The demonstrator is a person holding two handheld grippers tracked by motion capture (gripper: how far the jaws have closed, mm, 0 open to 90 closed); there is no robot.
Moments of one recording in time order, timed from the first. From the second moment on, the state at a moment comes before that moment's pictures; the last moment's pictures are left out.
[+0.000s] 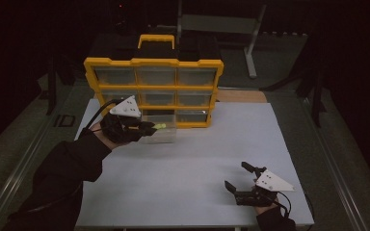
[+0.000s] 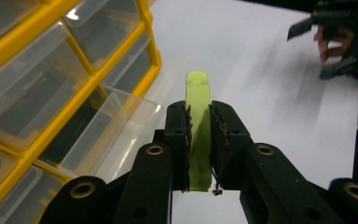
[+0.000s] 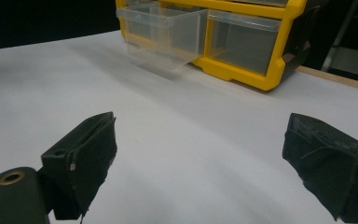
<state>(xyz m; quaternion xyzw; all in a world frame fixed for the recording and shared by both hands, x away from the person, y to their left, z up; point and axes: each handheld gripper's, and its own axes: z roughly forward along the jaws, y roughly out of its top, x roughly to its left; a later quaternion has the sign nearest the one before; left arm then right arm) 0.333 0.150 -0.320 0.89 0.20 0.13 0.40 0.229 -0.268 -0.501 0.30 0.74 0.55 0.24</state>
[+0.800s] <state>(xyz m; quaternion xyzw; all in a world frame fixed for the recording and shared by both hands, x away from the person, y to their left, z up) 0.382 0.151 -0.296 0.86 0.24 0.16 0.42 0.230 -0.268 -0.502 0.30 0.74 0.55 0.23</state>
